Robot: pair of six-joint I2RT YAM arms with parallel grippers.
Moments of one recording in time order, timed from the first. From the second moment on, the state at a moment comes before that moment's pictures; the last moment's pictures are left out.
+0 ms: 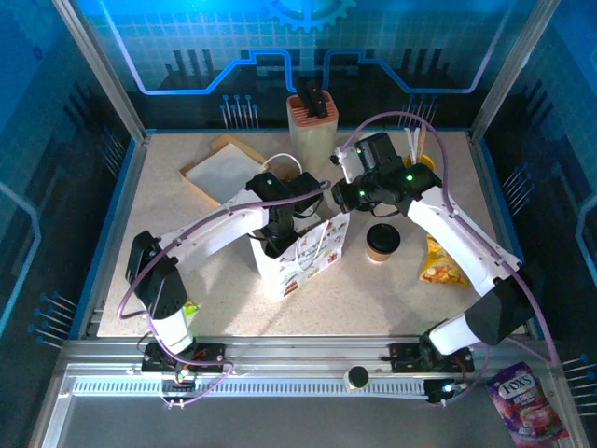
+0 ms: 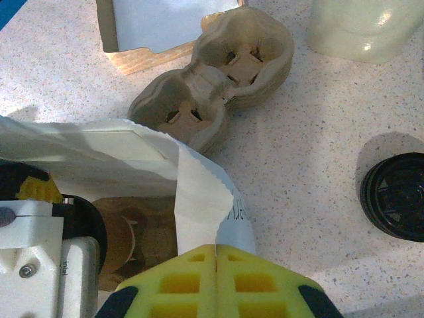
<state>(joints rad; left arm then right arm) -0.77 1.75 1.63 -1.34 -0.04 0.05 0.52 1.48 1.48 -0.85 -0.18 0.04</state>
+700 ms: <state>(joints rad) -0.76 1.77 1.61 -1.33 -0.04 0.05 0.52 1.48 1.48 -0.85 -0.18 0.04</state>
